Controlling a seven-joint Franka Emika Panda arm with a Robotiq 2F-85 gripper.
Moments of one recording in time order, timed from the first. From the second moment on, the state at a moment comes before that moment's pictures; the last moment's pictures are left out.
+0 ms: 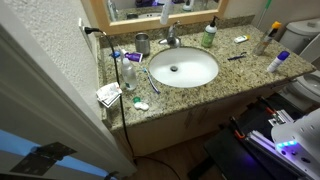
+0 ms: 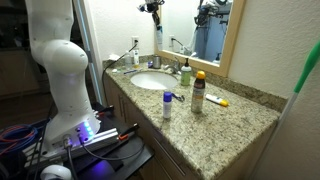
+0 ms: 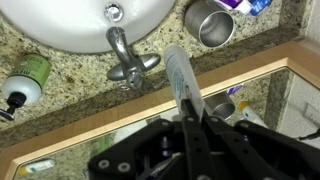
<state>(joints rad) 0.10 0.15 0.22 -1.64 -0.19 2.18 0.93</state>
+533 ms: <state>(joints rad) 0.20 0.43 0.11 -1.46 -0.19 2.16 1.00</state>
